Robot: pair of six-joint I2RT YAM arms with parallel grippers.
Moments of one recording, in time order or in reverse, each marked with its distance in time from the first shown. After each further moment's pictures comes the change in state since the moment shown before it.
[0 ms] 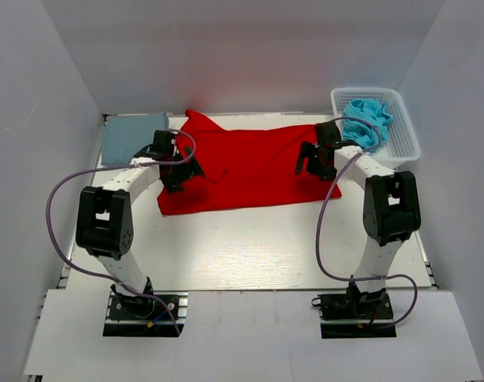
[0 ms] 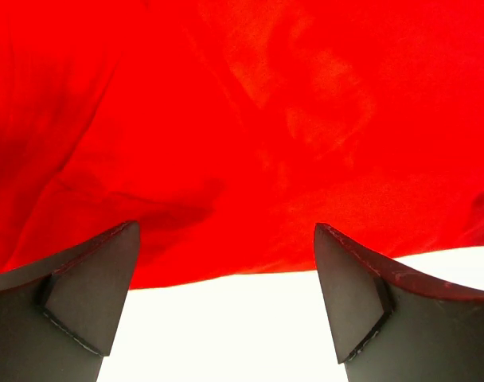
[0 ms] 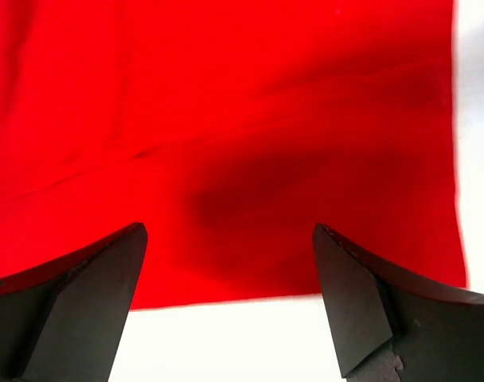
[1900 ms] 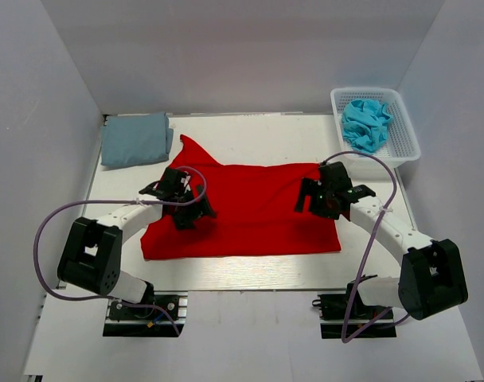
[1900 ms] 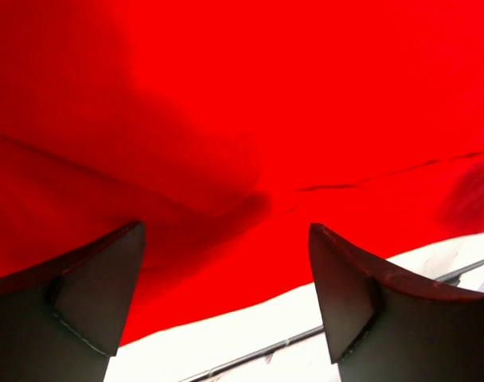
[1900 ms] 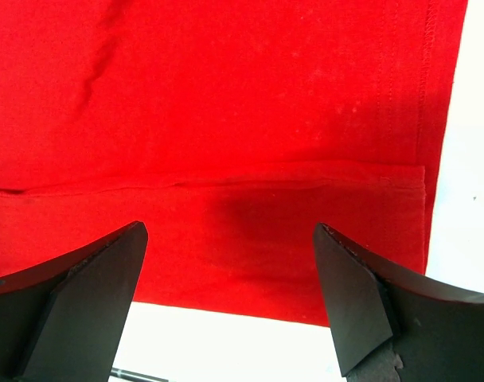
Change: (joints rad) left arm -0.162 -0.286 -0.442 0.076 0.111 -0.036; right arm 0.142 -0.576 -0.539 0.017 -0.037 0.089
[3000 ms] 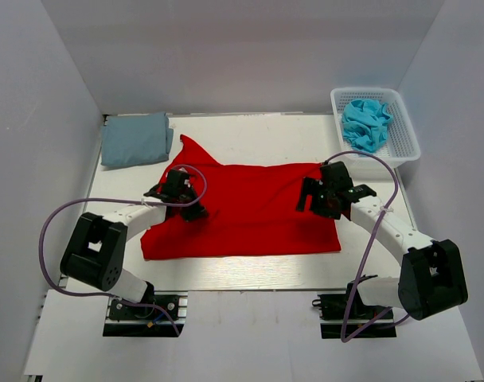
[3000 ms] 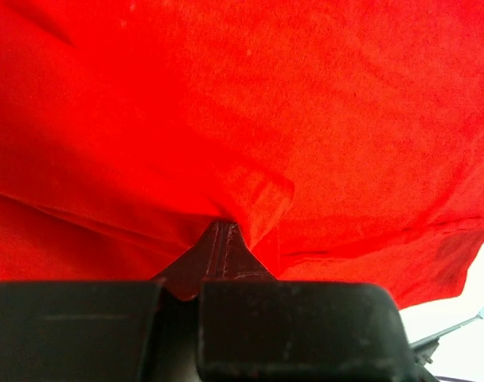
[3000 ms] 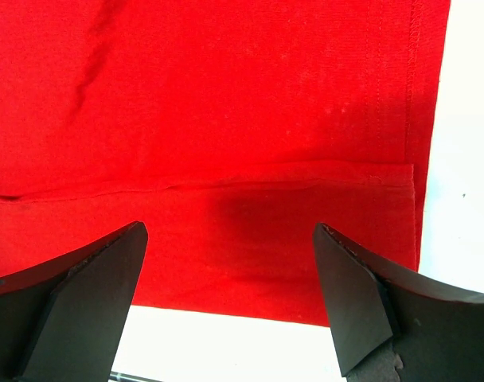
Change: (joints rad) left arm -0.031 0.035 -0.043 0.193 -0.123 -0.132; right arm -0.011 -0.001 0.002 -0.006 0.014 0.003
